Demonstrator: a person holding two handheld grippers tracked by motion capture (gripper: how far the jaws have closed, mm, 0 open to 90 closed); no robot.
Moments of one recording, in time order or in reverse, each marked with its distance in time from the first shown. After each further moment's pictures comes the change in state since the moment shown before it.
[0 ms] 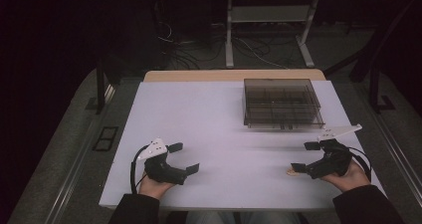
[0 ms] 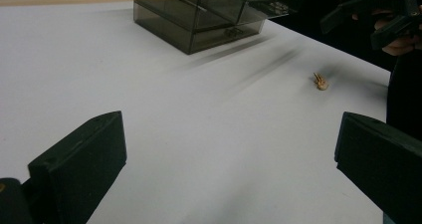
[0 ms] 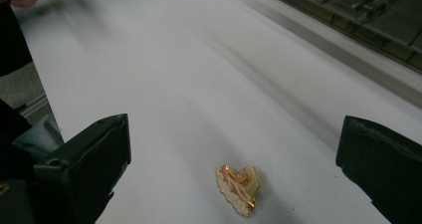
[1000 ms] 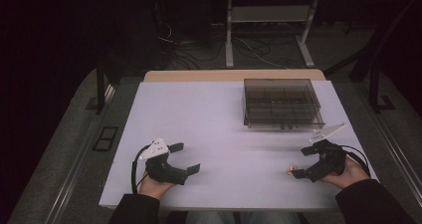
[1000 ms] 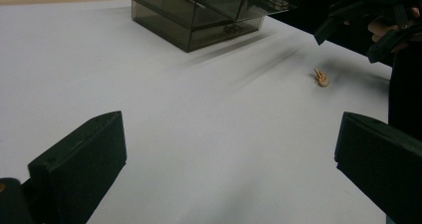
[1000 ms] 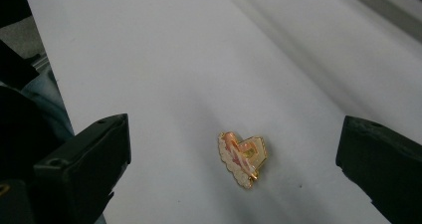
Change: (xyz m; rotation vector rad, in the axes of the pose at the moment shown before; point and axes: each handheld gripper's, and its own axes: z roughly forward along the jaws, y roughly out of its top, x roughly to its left) left arm 0.000 0.000 0.002 0.014 0.003 0.013; right arm -0.009 -0.001 0.016 0.176 0.068 -0.044
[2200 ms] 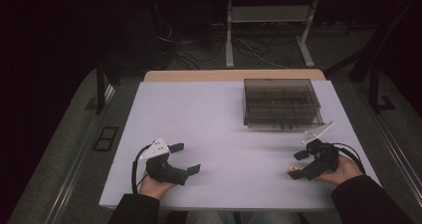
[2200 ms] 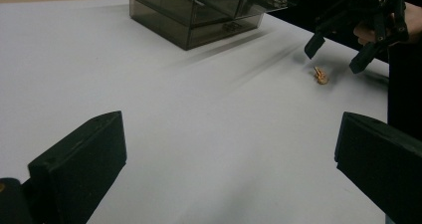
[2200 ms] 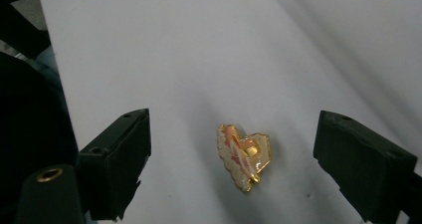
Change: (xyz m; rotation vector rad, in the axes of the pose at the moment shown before) left arm 0.000 0.000 0.001 0.006 -0.007 0.003; right arm -0.015 0.002 0.019 0.087 0.081 -0.053
